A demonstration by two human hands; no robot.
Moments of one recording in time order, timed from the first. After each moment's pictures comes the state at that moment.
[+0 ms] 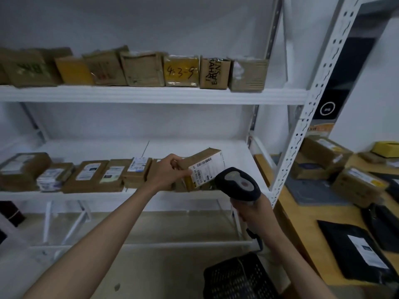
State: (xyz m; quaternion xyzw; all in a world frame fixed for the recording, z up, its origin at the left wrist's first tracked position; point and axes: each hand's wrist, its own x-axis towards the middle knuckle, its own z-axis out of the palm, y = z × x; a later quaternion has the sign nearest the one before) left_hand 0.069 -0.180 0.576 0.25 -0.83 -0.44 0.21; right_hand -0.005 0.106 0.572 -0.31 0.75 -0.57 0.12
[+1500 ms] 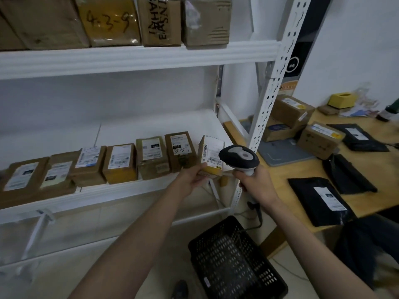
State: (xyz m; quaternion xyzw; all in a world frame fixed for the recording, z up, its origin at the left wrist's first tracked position) left_hand -0.071 -0.085 0.477 0.35 -0.45 -0.82 -0.01; right_hand -0.092 0.123 0.531 -0.16 0.81 -0.56 0.08
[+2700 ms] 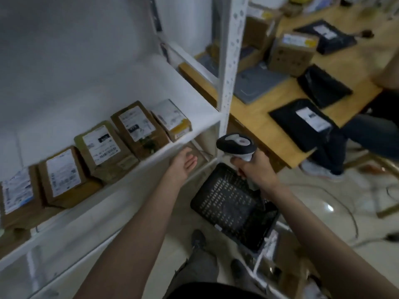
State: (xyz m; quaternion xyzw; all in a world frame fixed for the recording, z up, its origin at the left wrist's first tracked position) left_hand -0.151 -0.090 0.378 0.45 -0.44 -0.76 -0.13; right_hand -0.111 0.128 0.445 0.07 0.80 -0.57 0.16
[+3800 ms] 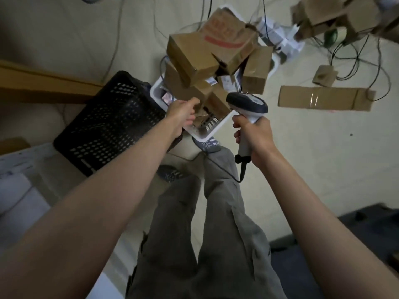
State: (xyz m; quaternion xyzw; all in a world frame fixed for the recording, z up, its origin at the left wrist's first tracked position) left_hand 0.098 0.353 0.056 -0.04 -0.76 -0.18 -0.62; right_hand 0.286 0.357 0.114 0.75 0.29 -0.59 -0.10
